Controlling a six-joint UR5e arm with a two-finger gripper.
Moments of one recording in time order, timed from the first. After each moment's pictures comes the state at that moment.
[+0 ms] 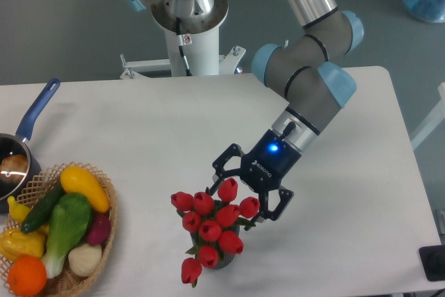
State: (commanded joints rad) arm 2.63 -2.04 -1.69 -0.70 0.45 1.25
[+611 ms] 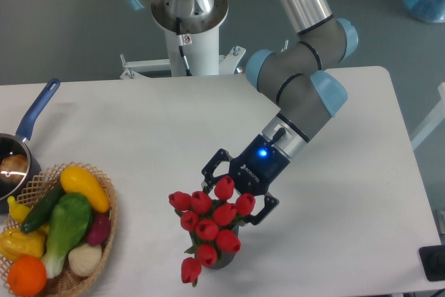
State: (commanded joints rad) arm 2.62 -2.06 -1.69 -0.70 0.44 1.24
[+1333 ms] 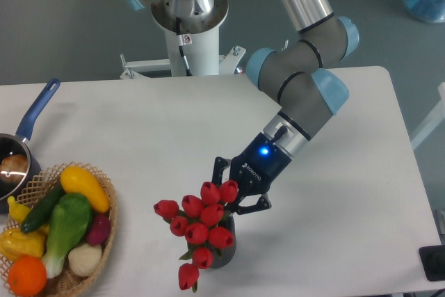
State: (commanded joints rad) arm 2.63 -2.04 -1.69 -0.70 0.43 1.24
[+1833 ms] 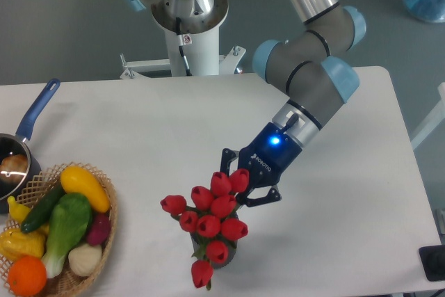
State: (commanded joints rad) arm 2.67 -2.00 -1.68 -0.70 0.33 1.15
